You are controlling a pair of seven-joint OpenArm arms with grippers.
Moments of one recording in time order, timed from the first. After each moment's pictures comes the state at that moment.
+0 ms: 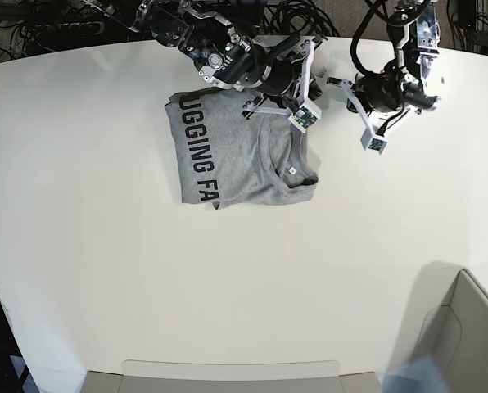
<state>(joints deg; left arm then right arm) 16.3 -14.1 -6.6 109.5 -22.8 -13.5 78.0 -1.2 8.6 -53.8 109.5 18.8 -7.6 -57.3</state>
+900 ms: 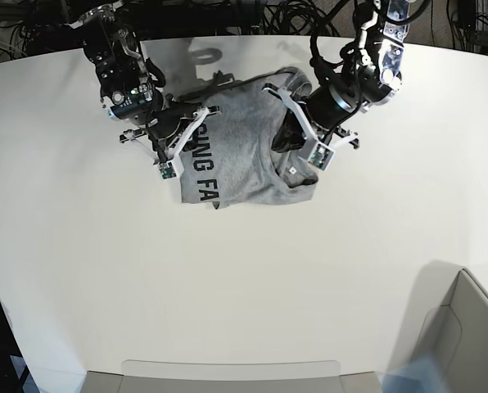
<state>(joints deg) 16.0 -11.9 10.7 114.6 -22.9 -13.3 48.0 -8.1 15.8 -19.7 106.1 19.2 -3.5 -57.0</state>
